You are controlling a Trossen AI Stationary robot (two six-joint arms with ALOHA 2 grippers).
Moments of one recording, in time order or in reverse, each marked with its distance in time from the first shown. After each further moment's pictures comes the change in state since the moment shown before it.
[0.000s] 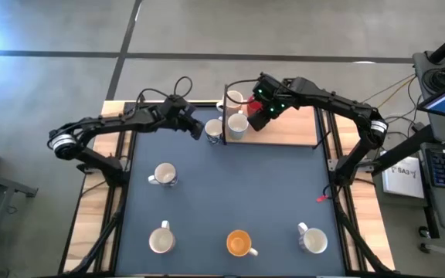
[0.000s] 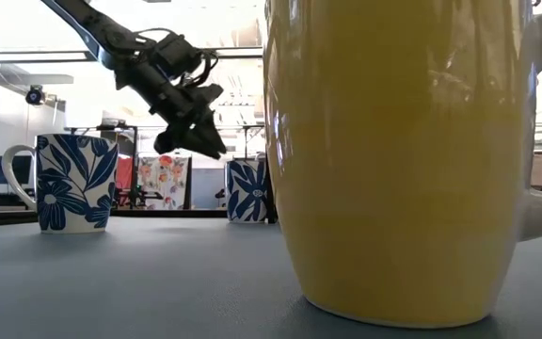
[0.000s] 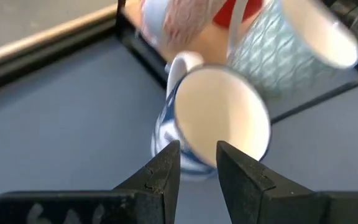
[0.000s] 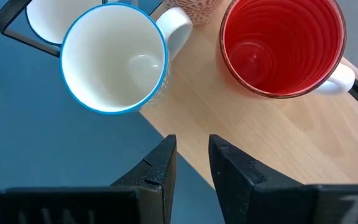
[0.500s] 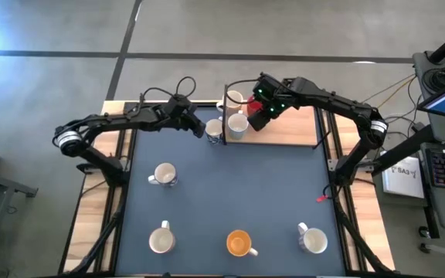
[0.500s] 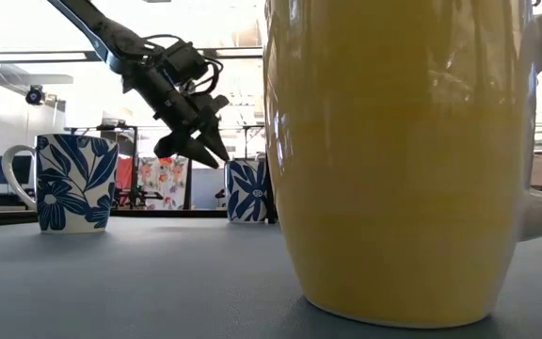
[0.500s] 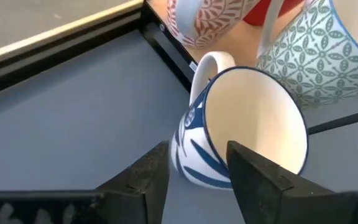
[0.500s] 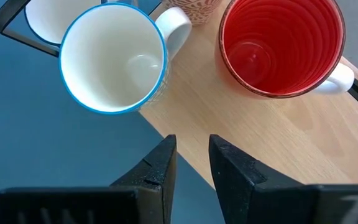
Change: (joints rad) left arm 0.003 0.066 0.031 -0.021 -0.060 -0.026; right arm 0.000 0.000 0.000 -0.001 0.000 0.000
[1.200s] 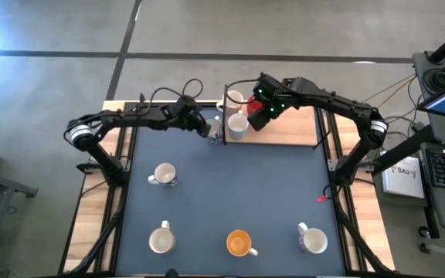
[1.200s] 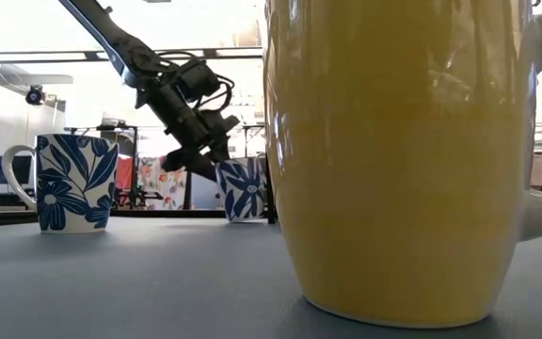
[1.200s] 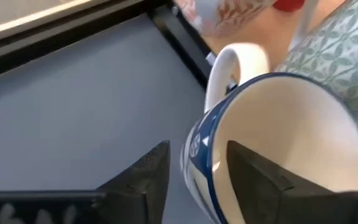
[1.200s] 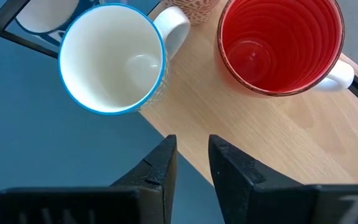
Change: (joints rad) left arm 0.002 0.132 0.044 0.033 -0.018 -0.015; right arm 0.000 0.000 0.000 -0.002 0.000 0.015
